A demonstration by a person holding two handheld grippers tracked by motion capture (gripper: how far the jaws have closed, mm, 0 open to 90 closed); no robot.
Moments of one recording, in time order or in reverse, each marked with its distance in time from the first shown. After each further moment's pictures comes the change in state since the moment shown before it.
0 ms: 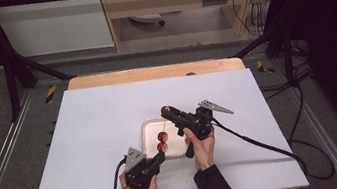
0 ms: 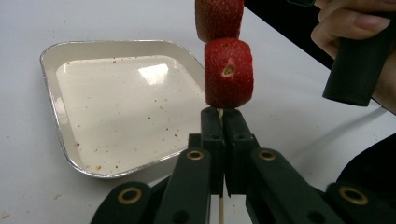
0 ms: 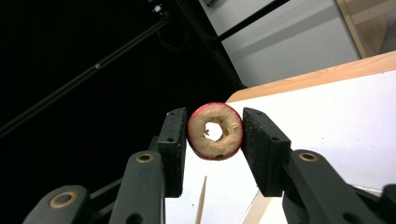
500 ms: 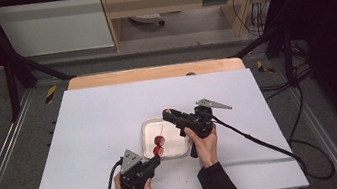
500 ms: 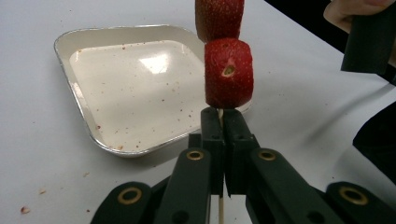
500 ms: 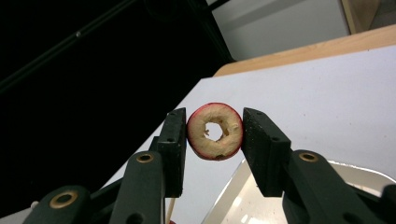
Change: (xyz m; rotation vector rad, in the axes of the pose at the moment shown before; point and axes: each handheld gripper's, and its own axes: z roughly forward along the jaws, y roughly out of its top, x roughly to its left) left arm 0.010 -0.004 -0.009 0.051 -0.001 0.039; right arm -0.006 0.005 0.001 0.119 -0.049 -0.038
